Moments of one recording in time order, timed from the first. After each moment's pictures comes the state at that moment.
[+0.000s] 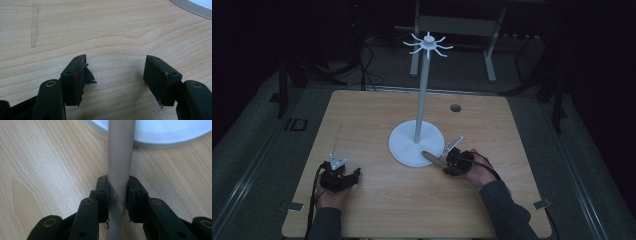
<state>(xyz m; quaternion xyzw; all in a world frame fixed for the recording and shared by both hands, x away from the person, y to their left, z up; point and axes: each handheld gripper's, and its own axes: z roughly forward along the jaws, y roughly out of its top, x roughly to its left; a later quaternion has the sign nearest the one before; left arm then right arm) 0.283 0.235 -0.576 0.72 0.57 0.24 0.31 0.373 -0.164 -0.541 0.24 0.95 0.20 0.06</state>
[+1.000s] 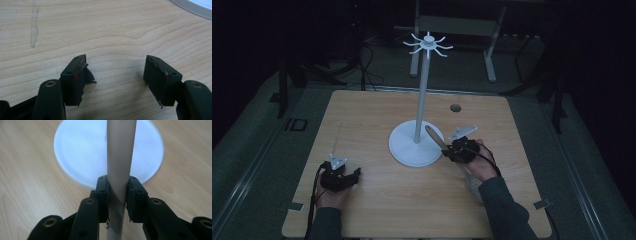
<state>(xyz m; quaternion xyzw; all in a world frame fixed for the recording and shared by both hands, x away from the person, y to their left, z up) 0.284 0.234 -0.576 0.72 0.57 0.24 0.31 0.380 -0.173 -0.496 0.28 0.89 0.33 0.14</state>
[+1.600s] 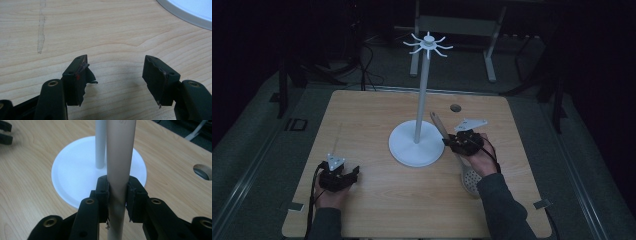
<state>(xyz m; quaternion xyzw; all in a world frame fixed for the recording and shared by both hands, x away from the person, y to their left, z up) 0.281 0.236 -0.571 0.71 0.56 0.26 0.33 0.385 -0.179 -0.476 0.30 0.85 0.39 0.16</state>
